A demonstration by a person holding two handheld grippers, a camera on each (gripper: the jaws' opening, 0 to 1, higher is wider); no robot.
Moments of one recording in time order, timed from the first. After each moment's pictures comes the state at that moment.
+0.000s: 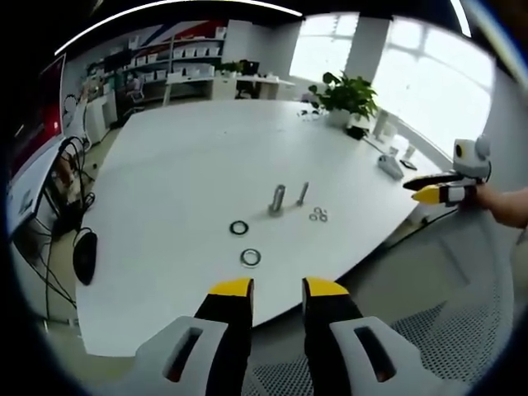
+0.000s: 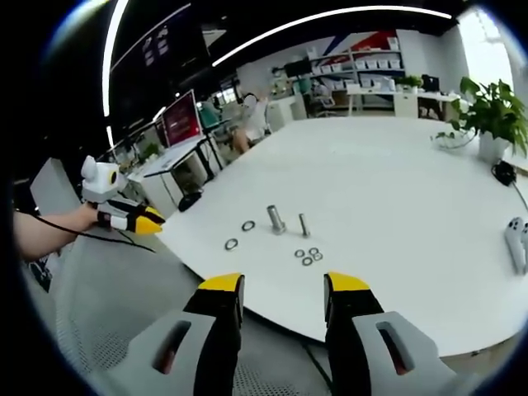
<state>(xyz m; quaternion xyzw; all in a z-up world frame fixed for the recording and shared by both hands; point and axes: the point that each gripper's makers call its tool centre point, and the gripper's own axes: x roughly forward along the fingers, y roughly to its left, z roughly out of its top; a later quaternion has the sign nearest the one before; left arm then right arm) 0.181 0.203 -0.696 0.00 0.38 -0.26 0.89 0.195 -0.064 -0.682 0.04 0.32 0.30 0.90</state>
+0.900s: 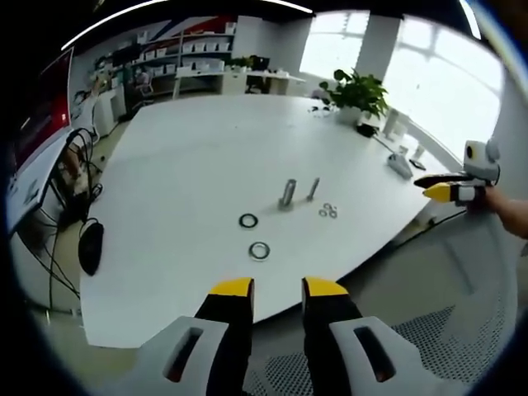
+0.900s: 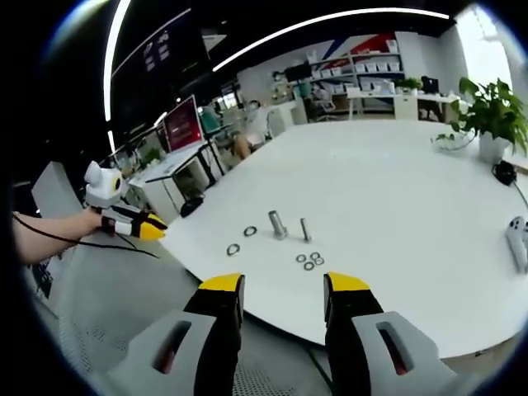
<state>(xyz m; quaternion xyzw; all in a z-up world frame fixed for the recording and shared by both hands) 0.179 0.213 -0.705 0.00 0.40 -0.23 0.89 0.198 -0.064 -0.675 0.05 0.31 0.29 0.90</state>
